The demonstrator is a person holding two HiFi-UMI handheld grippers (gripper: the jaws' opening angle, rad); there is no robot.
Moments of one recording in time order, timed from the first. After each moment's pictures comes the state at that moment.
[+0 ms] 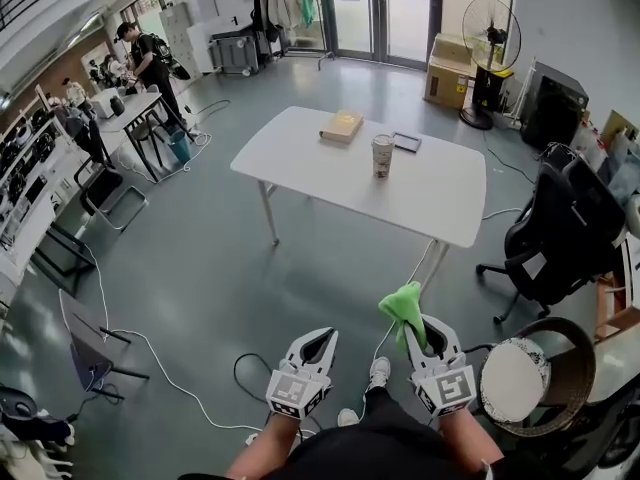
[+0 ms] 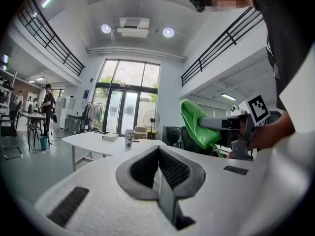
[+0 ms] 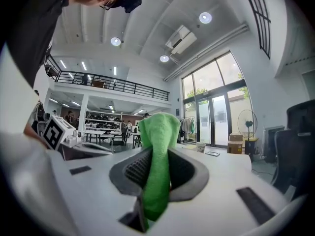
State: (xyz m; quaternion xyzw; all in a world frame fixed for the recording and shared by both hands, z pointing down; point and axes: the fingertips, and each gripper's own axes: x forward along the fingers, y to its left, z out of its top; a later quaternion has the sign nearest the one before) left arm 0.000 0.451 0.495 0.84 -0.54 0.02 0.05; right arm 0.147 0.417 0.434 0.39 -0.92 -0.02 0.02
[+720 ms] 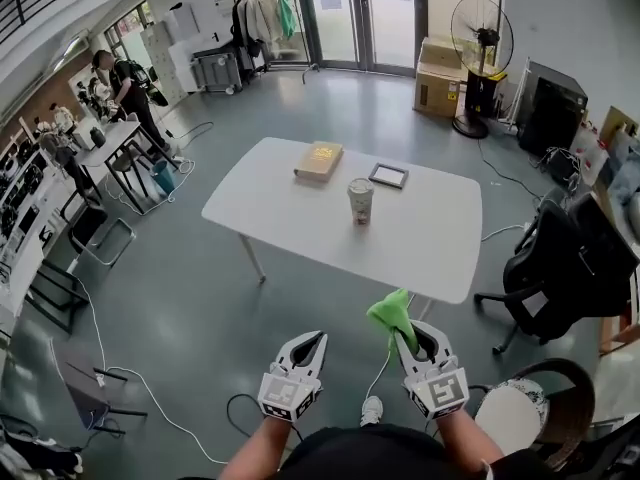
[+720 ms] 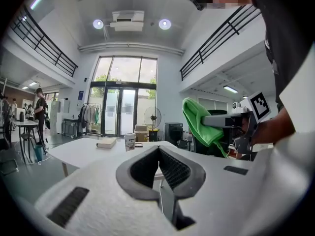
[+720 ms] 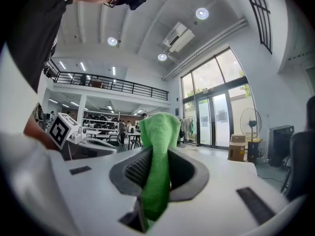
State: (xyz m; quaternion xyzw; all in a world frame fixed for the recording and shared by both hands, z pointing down) left arm 0.009 0.224 0.491 0.84 -0.54 0.06 0.04; right arm 0.164 0.198 0.439 0.38 -0.92 -0.02 0.02
